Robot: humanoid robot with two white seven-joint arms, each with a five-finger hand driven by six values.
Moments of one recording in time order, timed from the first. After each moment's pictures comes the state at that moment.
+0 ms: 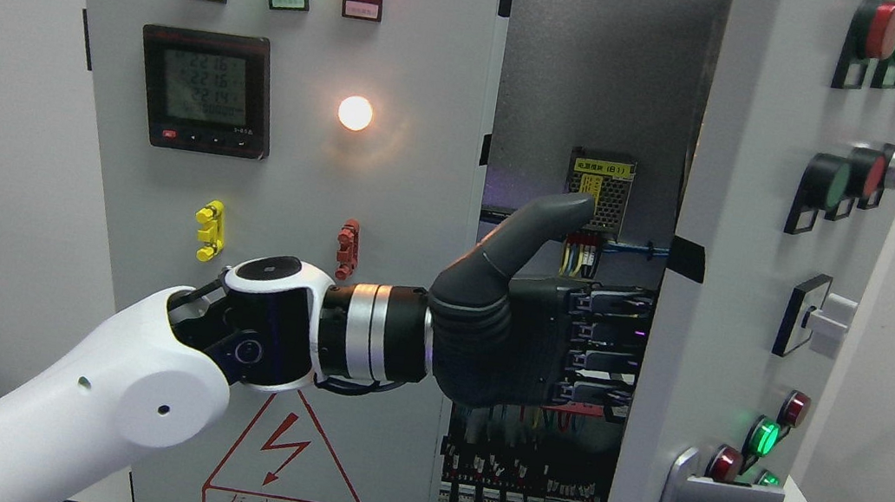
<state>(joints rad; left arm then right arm) -1.37 0.36 -0.94 -1.49 1.44 0.39 -0.55 0.09 0.12 0.15 -0.07 0.00 -0.04 0.14</state>
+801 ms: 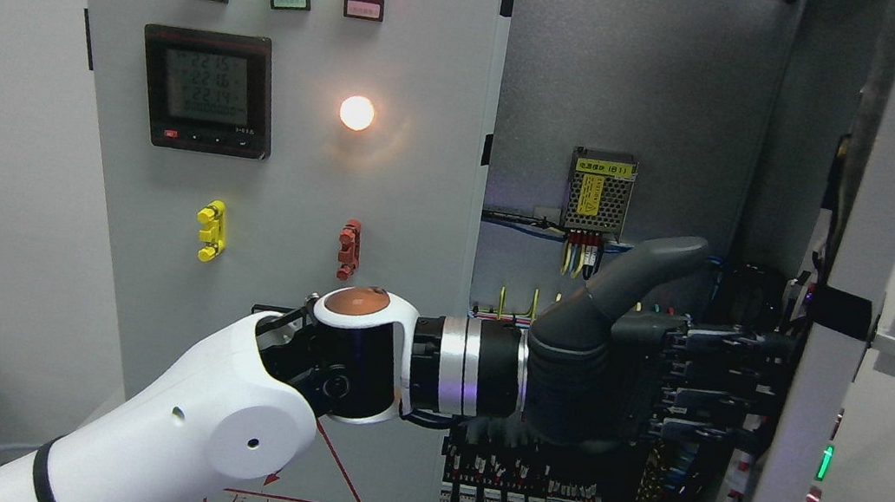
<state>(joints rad) -1.40 0.22 -0.96 -1.45 1.39 0.38 -0.48 0.09 0.12 0.15 -0.07 0.00 -0.04 0.14</state>
